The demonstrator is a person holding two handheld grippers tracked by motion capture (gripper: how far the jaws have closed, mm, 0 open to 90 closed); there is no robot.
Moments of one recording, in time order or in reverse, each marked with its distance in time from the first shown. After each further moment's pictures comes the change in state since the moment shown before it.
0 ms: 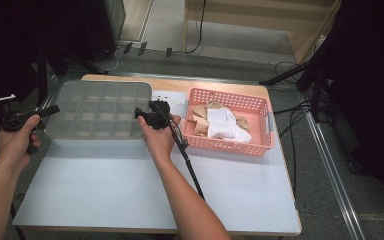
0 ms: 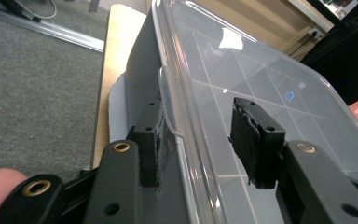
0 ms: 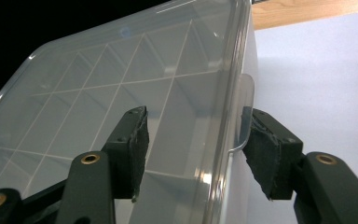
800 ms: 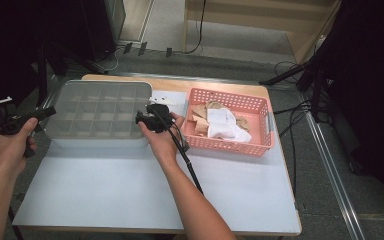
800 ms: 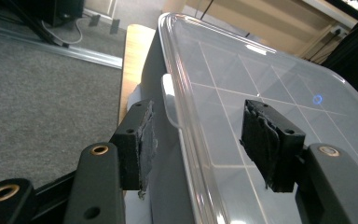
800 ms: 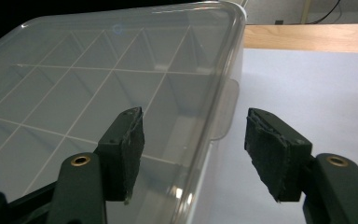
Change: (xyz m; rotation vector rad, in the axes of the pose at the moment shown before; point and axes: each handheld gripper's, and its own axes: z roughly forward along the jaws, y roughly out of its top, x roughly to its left) left arm -0.010 -0.004 -0.012 -0.041 0.089 0.087; right arm 0.004 -0.005 -0.013 -0.021 -0.063 -0.191
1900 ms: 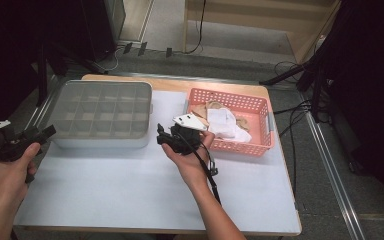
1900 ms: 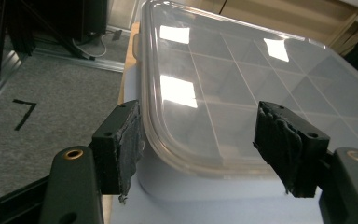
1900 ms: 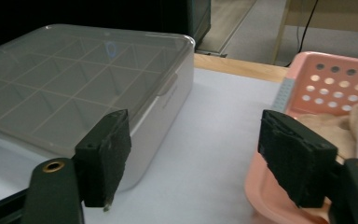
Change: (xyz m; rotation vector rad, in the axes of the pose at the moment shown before) left arm -0.049 -0.048 -0.056 -0.067 0.110 0.095; right arm -0.027 -0.022 -0.107 -0.134 -0.042 -0.163
